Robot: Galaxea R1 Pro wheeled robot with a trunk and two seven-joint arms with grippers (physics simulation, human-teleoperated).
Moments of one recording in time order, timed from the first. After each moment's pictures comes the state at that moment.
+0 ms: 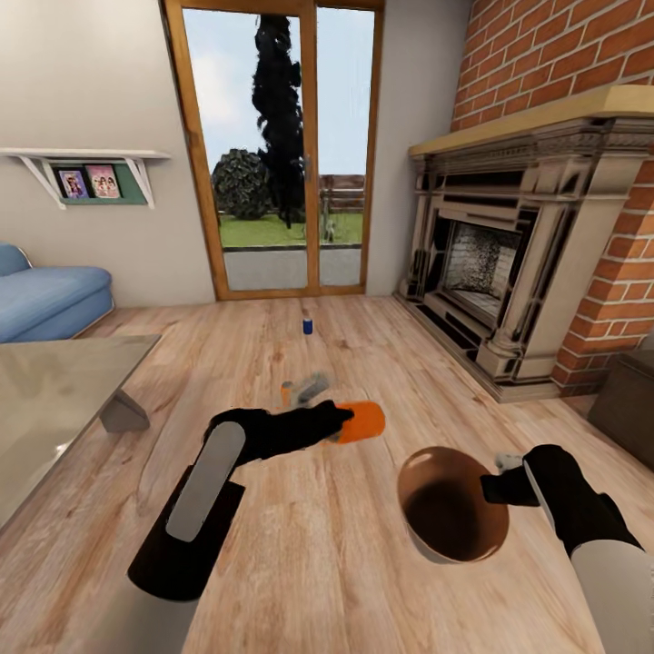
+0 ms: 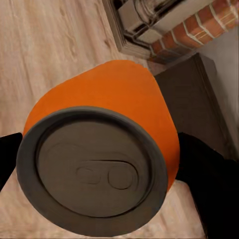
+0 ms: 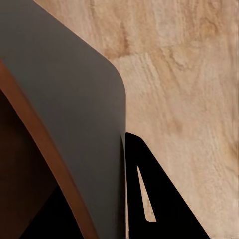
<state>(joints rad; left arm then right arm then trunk) -0.61 -0.14 -0.35 -1.58 1.32 0.87 0.71 -0.70 -0.24 -0.15 -0.85 0.23 1.04 0.44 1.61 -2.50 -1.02</state>
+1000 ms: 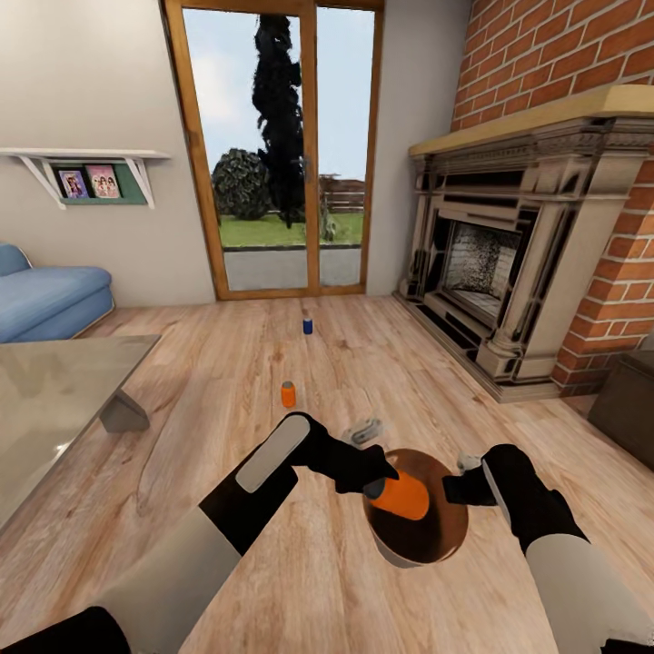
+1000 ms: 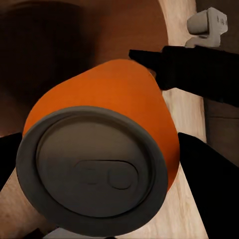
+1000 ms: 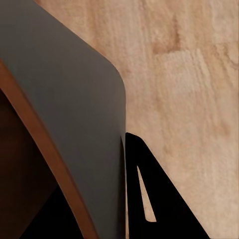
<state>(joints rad) -0.81 -0.17 -0.63 -1.08 1.70 0.88 0.78 -0.71 -0.11 -0.14 -0.82 0.24 1.04 0.40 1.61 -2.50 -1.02</state>
